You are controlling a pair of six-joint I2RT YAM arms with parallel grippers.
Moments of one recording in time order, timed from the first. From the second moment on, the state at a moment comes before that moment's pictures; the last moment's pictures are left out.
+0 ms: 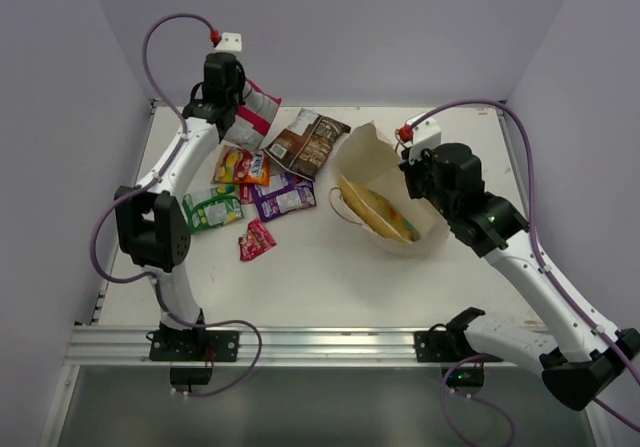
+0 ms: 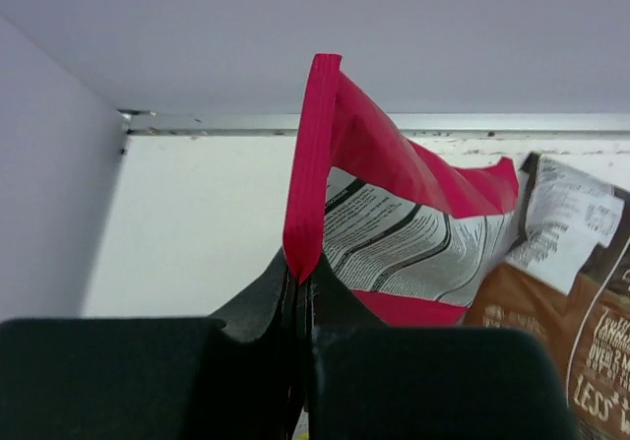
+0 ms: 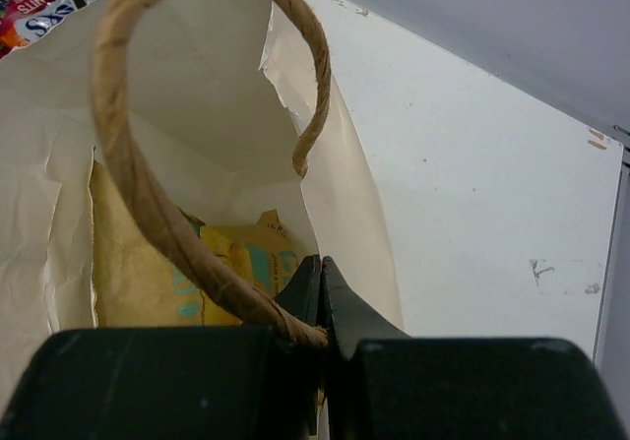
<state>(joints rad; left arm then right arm) -0.23 1.86 1.75 -0.25 -0.39 0.05 0.57 1.03 1.16 -0.52 0.24 -0.11</state>
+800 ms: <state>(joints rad) 0.21 1.86 1.11 0.06 -0.14 -0.48 0.57 1.04 1.16 -0.52 0.23 -0.11</state>
